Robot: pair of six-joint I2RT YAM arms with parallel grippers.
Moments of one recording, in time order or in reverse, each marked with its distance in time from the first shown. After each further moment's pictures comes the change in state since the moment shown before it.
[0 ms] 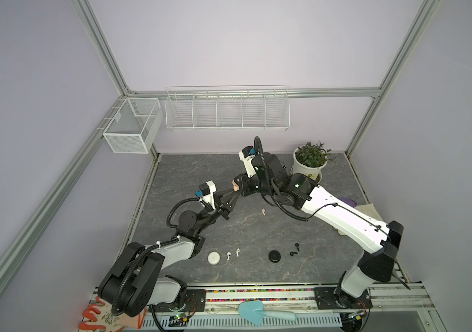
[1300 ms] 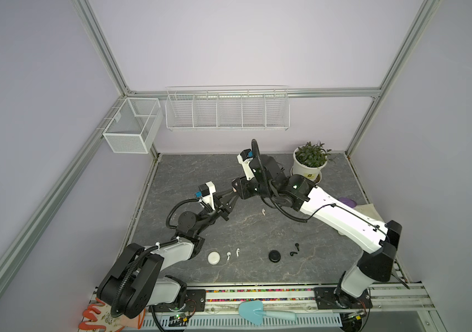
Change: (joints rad) left arm 0.000 -0.011 -0.011 0.000 0.000 0.006; right arm 0.012 0.006 0.002 -0.039 0.004 -0.013
